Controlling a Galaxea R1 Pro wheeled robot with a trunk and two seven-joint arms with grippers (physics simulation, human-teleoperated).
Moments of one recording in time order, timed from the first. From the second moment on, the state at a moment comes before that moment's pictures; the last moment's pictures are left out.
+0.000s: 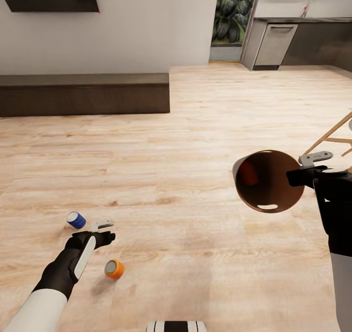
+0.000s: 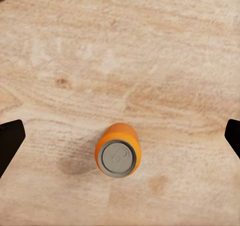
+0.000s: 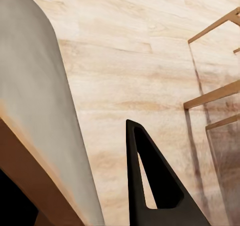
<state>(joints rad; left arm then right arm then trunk) -0.59 0.10 0.05 -0.95 0.21 0.72 0.16 -0.79 -0.32 -0.14 -1.54 0.49 1.05 0.43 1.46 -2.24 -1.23</state>
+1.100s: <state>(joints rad) -0.59 0.10 0.05 -0.95 0.21 0.72 0.15 -0.79 -0.32 -0.14 -1.54 0.49 1.05 0.43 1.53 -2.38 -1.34</state>
